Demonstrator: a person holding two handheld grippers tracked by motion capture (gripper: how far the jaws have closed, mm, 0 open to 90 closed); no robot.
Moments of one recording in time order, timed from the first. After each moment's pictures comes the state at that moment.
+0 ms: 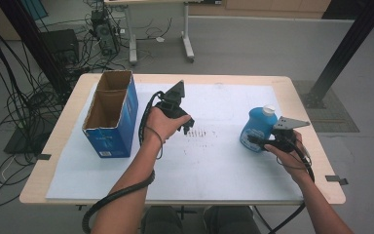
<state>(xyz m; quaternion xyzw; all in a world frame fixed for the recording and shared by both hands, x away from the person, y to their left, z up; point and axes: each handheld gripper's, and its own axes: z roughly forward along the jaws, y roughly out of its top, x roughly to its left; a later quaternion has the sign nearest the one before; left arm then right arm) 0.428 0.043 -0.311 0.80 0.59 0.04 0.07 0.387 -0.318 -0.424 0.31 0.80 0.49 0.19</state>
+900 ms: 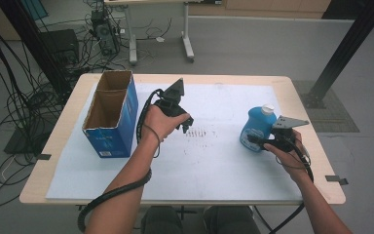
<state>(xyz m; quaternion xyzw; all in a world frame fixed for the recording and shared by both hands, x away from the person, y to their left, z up) 0.426 0.046 -0.301 0.81 0.58 0.04 0.08 0.387 -0.315 -0.422 0.32 0.80 0.48 0.18</state>
